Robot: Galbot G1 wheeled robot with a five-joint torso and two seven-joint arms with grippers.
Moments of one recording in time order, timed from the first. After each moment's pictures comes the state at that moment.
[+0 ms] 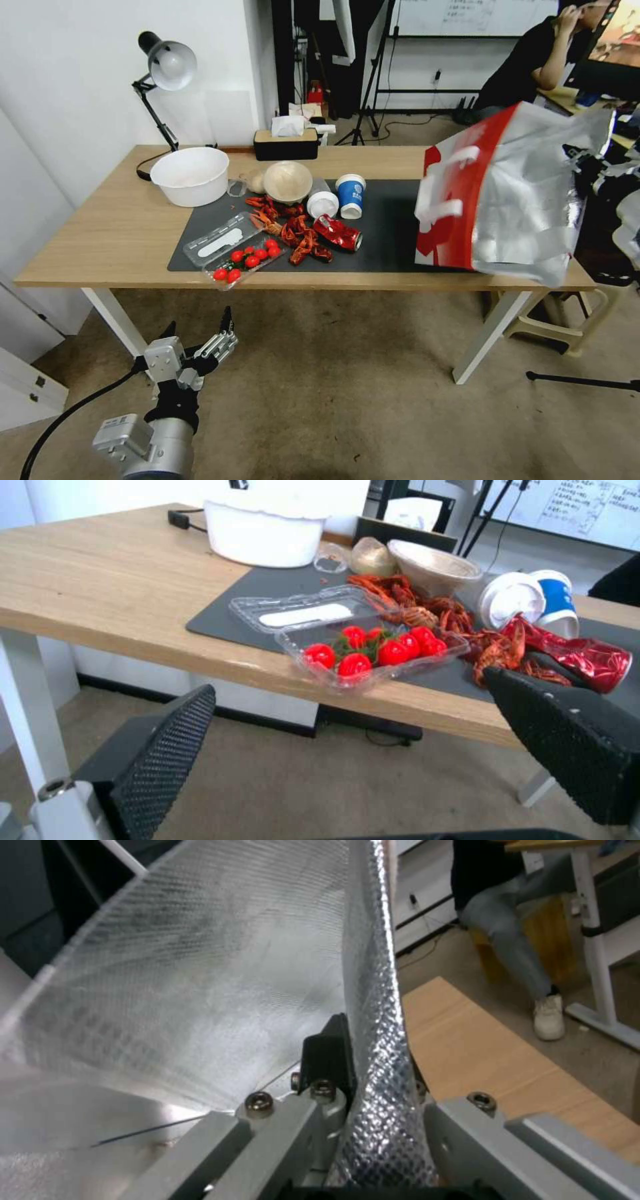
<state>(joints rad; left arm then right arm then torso) 1.92 -1.33 -0.42 -2.44 -0.38 0.05 -0.36 -1.02 0.50 0.66 1.85 1.65 -0.18 0.39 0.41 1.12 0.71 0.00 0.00</state>
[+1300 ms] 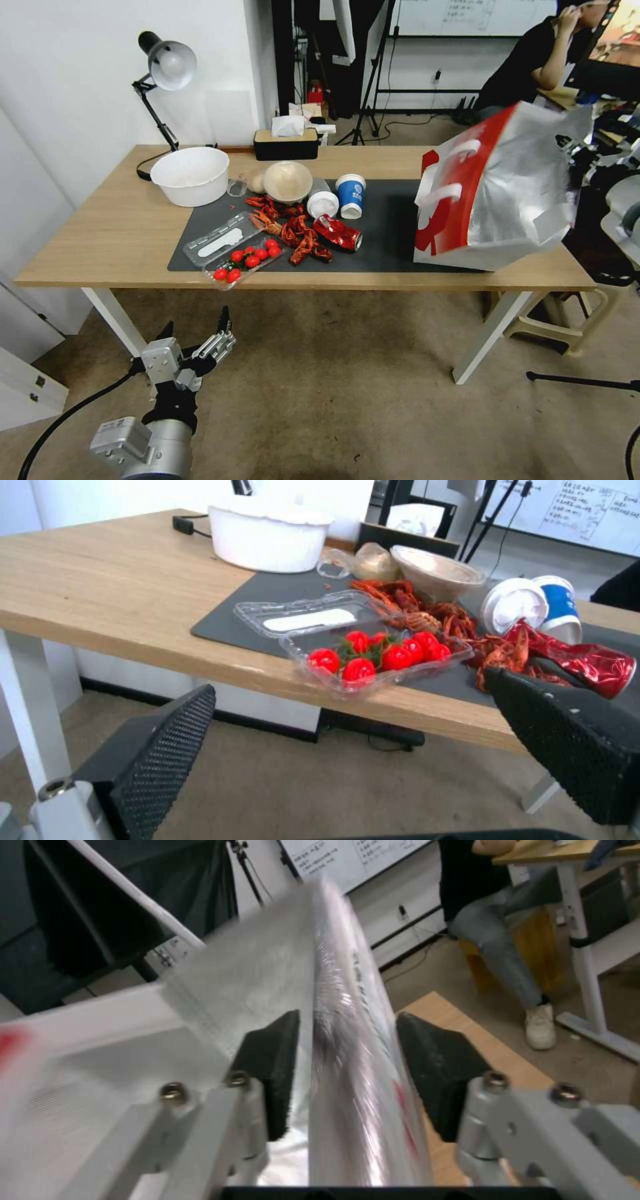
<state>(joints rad) 1.93 -1.34 -0.43 -2.44 -0.38 0.03 -0.35 -0.86 0.52 0.54 1.79 1.63 -0.18 0.44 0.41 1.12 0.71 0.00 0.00</state>
